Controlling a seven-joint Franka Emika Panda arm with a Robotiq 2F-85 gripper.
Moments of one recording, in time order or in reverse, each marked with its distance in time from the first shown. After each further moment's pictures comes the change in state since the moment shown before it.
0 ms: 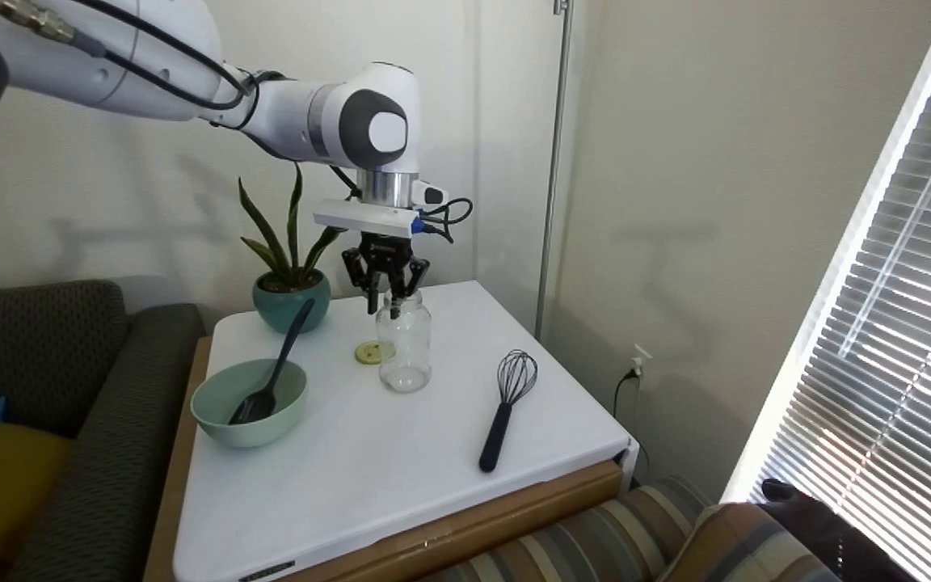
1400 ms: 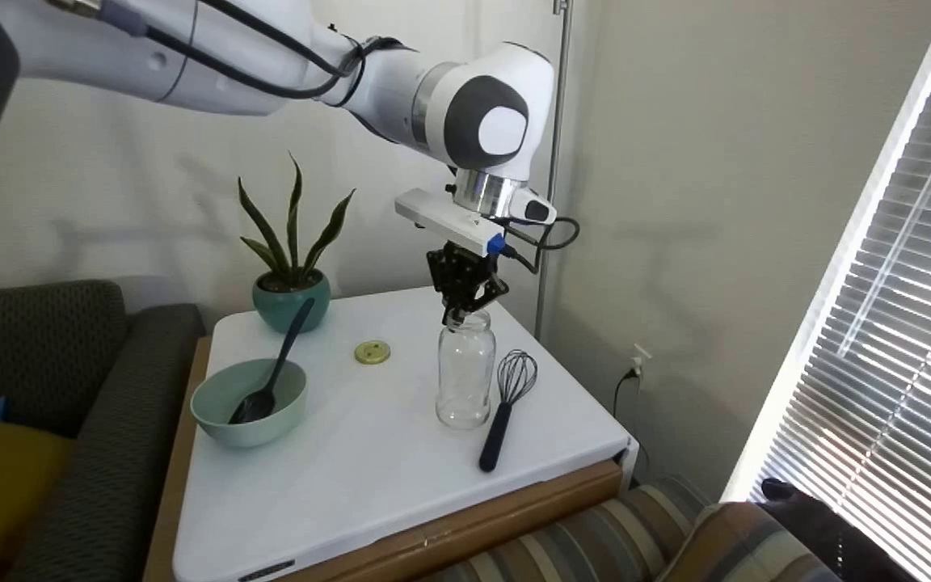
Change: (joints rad) arm -0.216 -0.003 -0.026 0.058 0.178 -0.081 0.139
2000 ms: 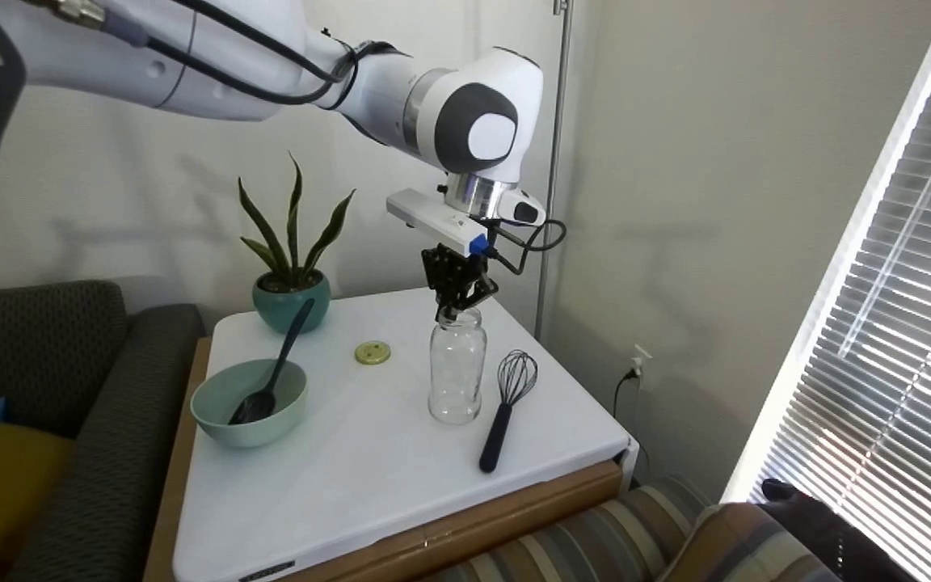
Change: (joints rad) arm 0.018 0.009 0.003 0.000 0.014 0.027 0.075
